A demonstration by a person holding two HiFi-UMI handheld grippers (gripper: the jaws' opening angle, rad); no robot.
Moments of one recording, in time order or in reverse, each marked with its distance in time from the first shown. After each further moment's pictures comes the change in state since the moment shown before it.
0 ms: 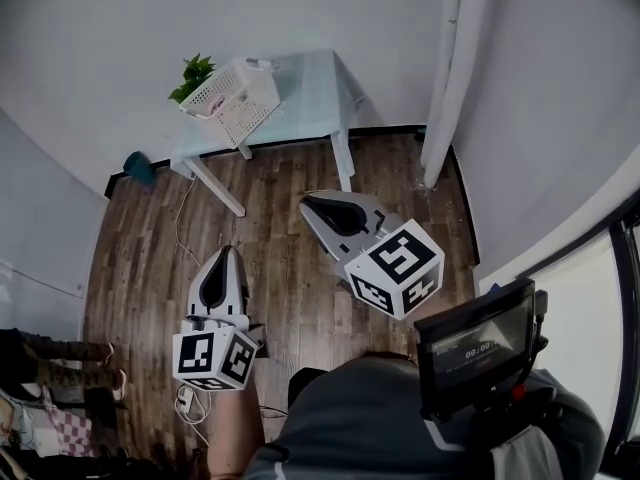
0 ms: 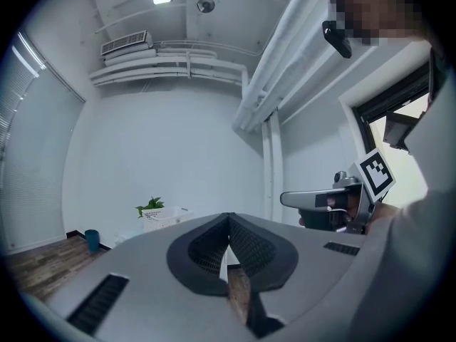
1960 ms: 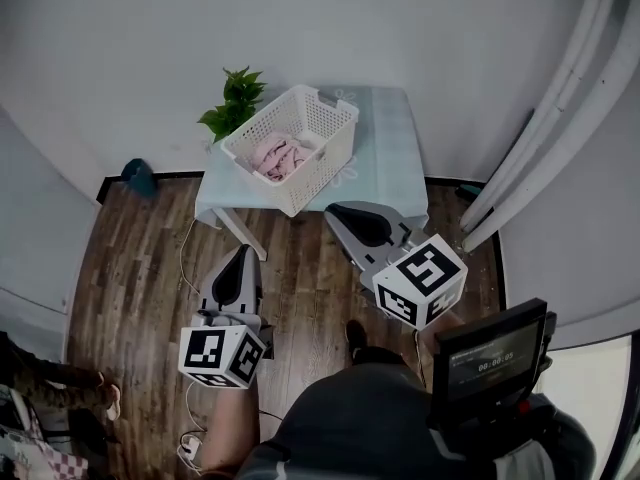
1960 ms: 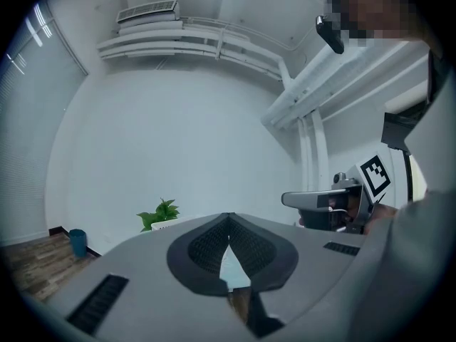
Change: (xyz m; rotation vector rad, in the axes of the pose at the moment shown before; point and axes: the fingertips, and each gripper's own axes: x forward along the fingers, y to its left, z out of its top) left arm 0.273 0.330 -0.002 -0.089 -0.010 -0.035; right arm 0.403 -0.127 -0.013 -0.048 0.064 0.027
